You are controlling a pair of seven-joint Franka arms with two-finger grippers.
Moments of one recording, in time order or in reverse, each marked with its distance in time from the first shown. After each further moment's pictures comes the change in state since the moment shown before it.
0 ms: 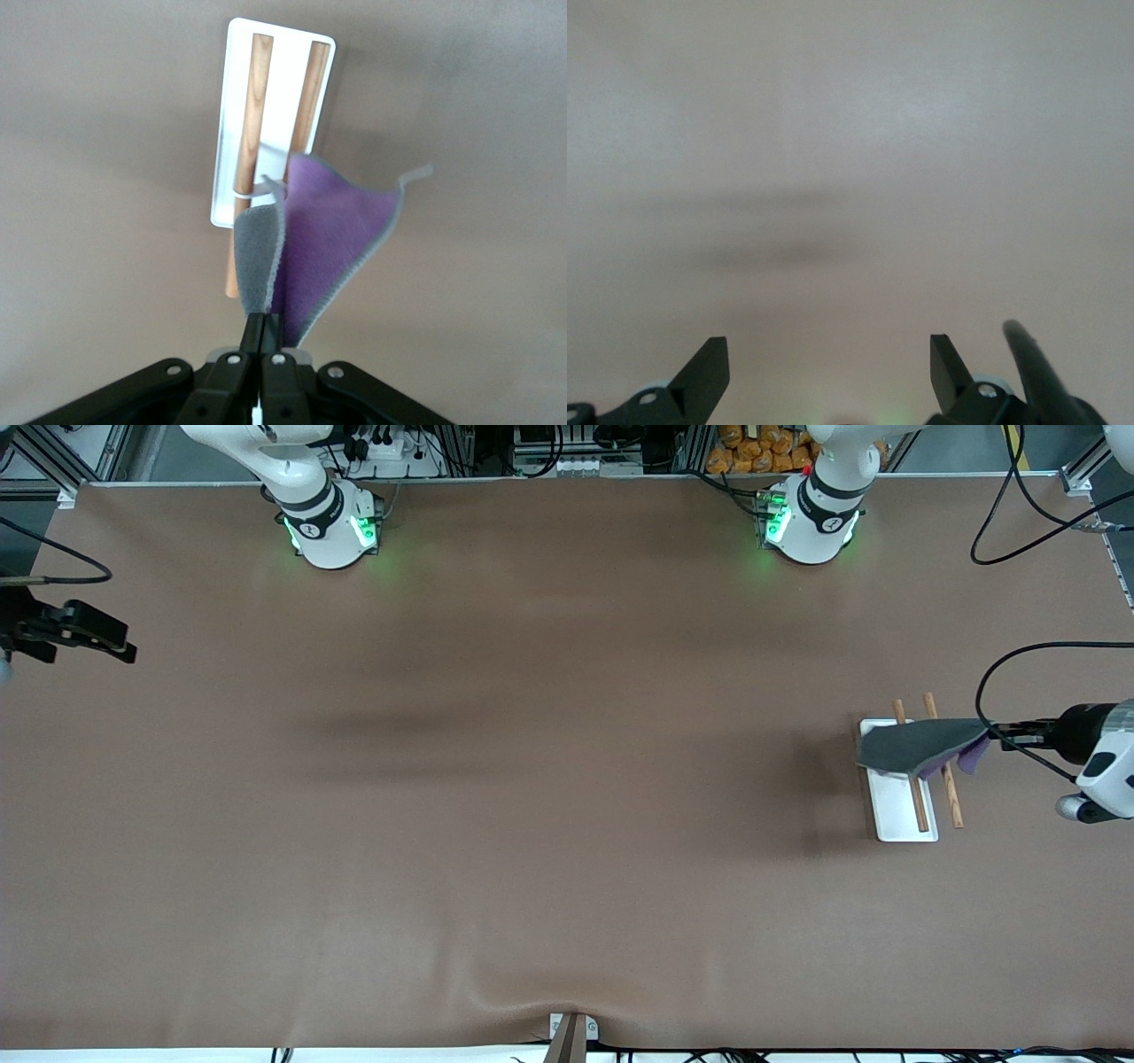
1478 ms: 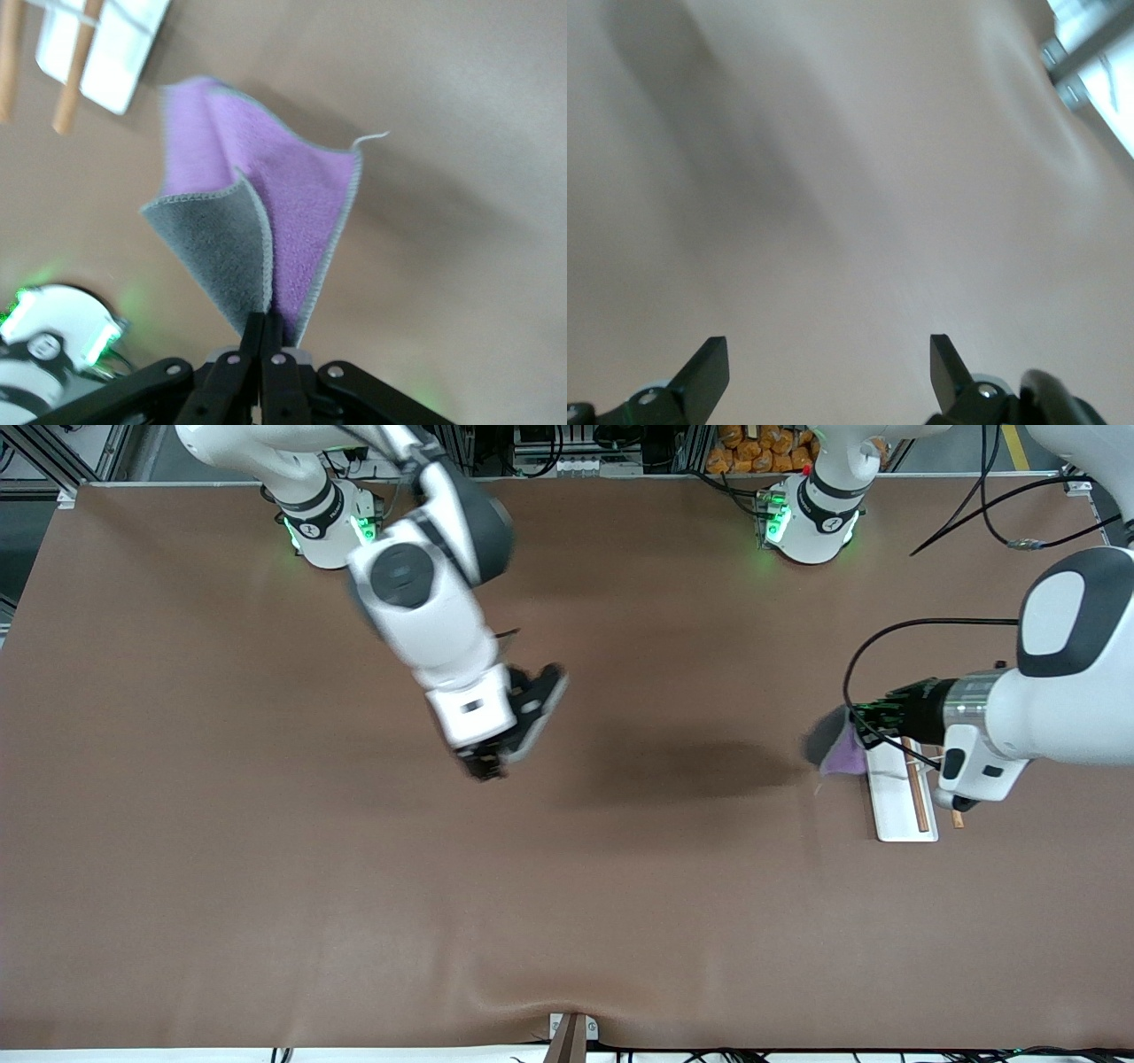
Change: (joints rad) left arm -0.271 -0.066 -0.004 0.009 -0.205 -0.035 -0.690; right arm 0.595 0.386 0.003 0.003 0.117 0.627 -0.511
